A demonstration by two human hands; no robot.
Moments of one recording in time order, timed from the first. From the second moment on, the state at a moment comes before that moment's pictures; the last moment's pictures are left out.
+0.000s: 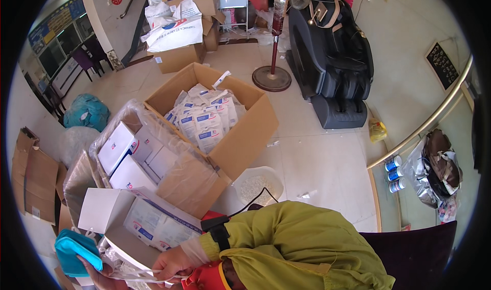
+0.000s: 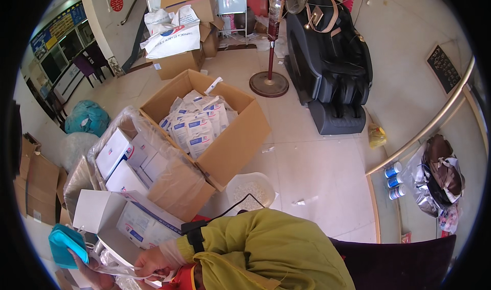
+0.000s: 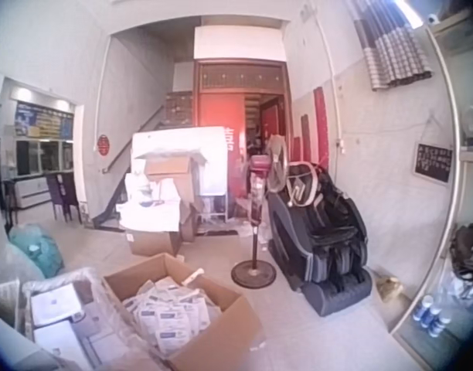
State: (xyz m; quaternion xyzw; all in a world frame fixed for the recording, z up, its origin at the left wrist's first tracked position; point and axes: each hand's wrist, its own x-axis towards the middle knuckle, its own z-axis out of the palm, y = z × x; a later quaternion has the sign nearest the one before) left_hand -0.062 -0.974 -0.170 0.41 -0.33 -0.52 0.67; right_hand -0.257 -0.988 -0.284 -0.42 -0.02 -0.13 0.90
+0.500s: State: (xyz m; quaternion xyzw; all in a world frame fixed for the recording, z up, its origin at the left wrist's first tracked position) left_hand -0.053 -0.969 -0.174 0.34 -0.44 -0.59 0.59; right_hand -0.251 -0.988 -0.295 -0.35 0.01 -0.11 0.93
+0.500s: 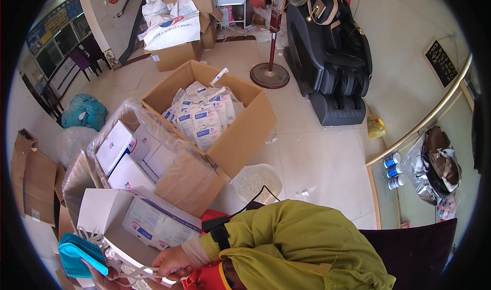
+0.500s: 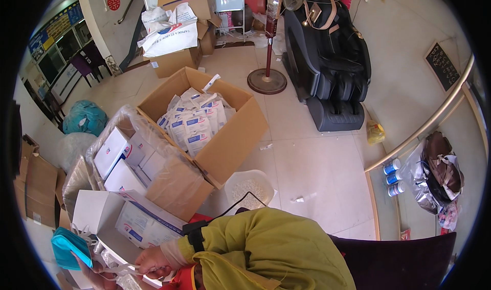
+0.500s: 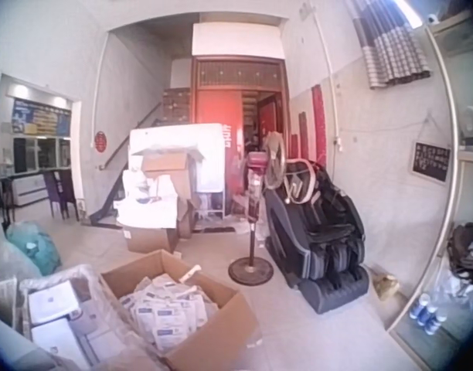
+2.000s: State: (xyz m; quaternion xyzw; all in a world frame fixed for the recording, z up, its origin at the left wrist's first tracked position) left_hand -0.038 -0.942 -0.153 0.57 -0.68 -0.39 0.26; right_hand -0.307 -1.012 -0.279 -0.49 0.10 -0.09 0.86
